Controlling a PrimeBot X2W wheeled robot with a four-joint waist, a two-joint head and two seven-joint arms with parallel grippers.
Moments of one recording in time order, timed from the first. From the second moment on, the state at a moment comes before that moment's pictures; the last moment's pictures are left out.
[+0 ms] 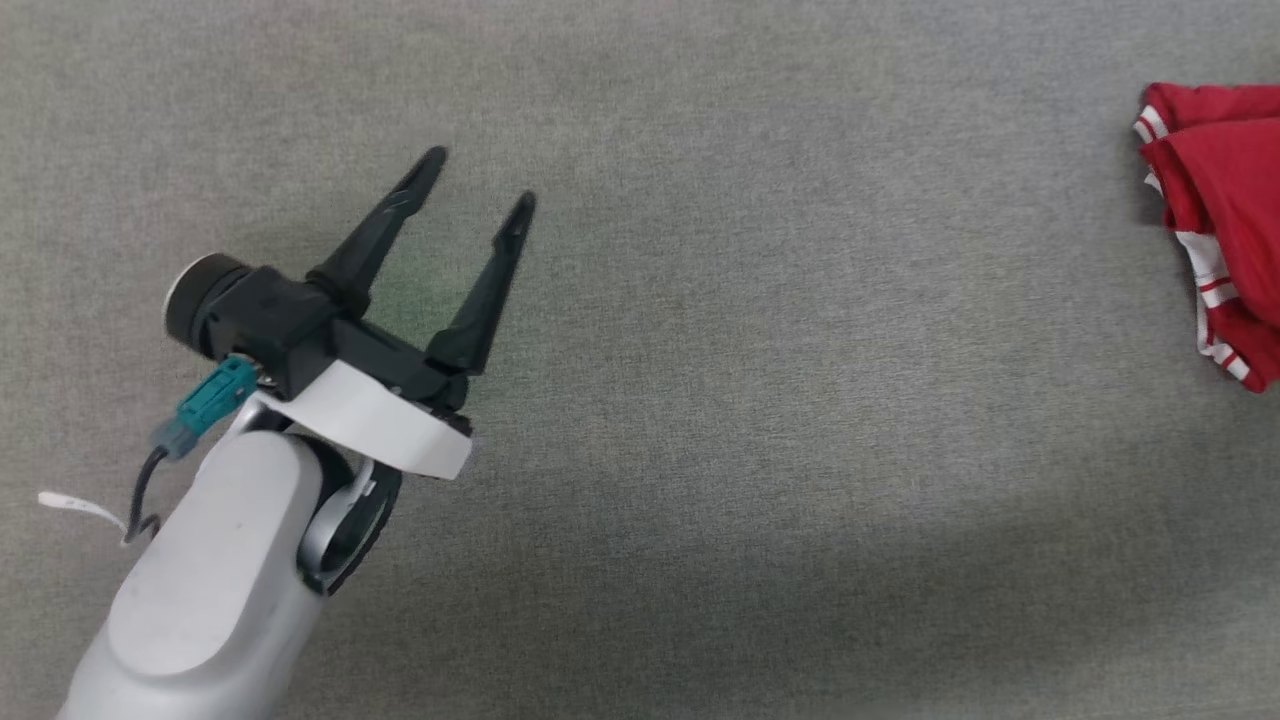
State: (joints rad) left arm -0.56 0.40 -0.48 0.15 -0.46 -0.13 -0.26; right arm -0.94 -0.60 -0.04 0.97 0.11 0.13 0.31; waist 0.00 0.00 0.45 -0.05
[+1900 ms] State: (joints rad) left arm 0.19 0.28 0.11 0.10 -0.41 -0.12 -0.26; right arm -0.13 -0.21 -0.03 0.35 0.27 0.13 -0.22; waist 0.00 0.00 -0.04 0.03
